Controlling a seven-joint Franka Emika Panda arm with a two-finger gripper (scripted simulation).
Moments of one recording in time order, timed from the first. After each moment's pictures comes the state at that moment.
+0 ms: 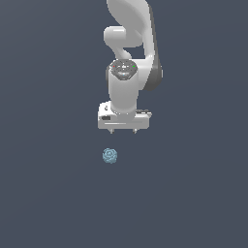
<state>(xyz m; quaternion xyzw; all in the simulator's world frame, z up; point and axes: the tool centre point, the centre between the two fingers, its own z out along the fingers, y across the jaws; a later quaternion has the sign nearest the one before) -0.012 -0.002 0.161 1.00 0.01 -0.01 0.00</state>
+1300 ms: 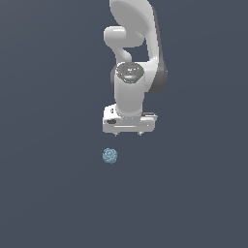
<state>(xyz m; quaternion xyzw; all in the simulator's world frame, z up) 0.001 0.018 0.158 1.00 0.01 -0.01 -0.01</state>
